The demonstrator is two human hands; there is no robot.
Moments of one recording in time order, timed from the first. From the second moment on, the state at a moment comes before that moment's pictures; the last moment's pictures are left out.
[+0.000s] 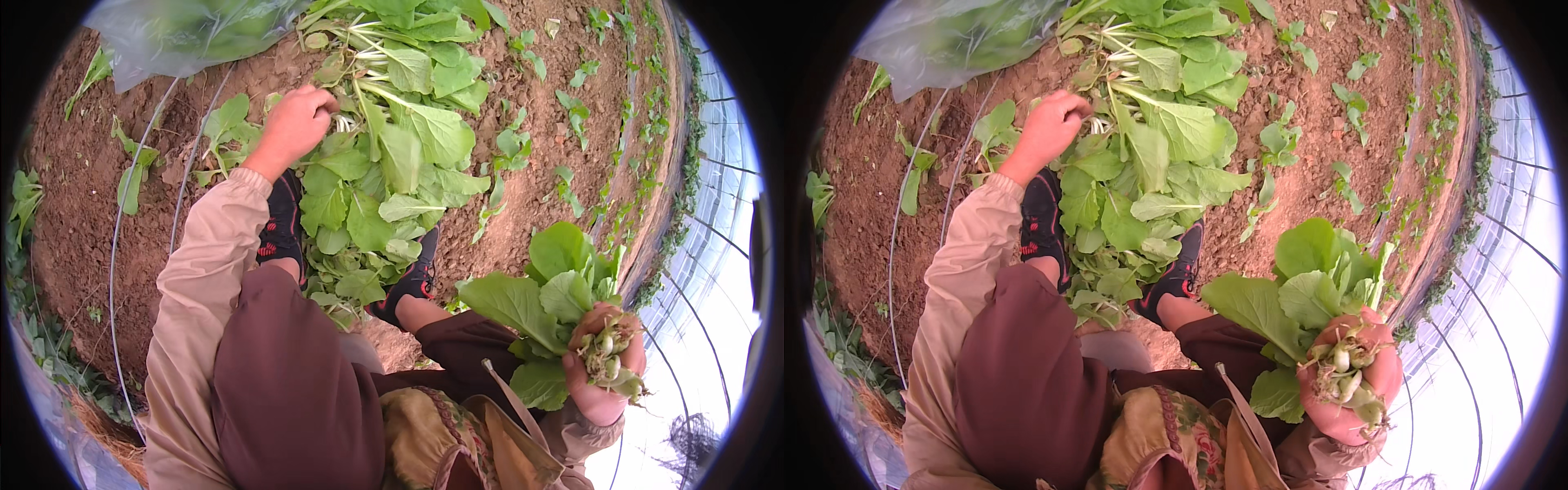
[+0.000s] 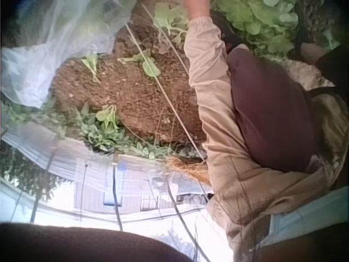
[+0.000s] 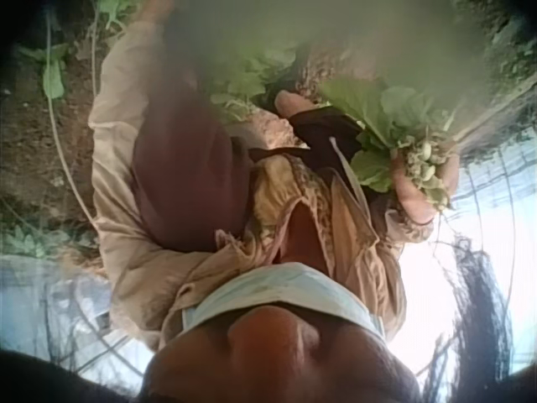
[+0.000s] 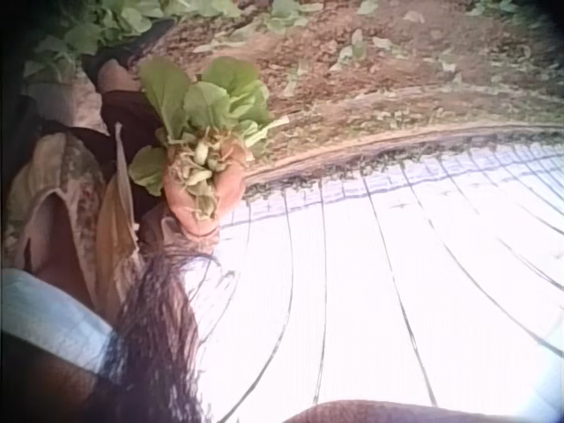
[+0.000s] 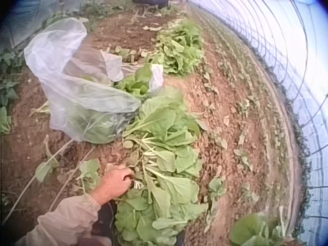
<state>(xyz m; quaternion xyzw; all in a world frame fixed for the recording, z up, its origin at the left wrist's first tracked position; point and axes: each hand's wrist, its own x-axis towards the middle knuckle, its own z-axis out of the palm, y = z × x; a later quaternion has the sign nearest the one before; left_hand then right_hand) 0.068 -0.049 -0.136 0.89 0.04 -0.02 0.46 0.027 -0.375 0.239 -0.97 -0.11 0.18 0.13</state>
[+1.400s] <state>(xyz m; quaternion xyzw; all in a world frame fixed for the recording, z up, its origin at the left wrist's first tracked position) 0.133 -0.122 -0.122 0.87 0.26 -0.09 0.42 0.027 -0.431 0.275 -0.87 -0.42 0.21 0.11</state>
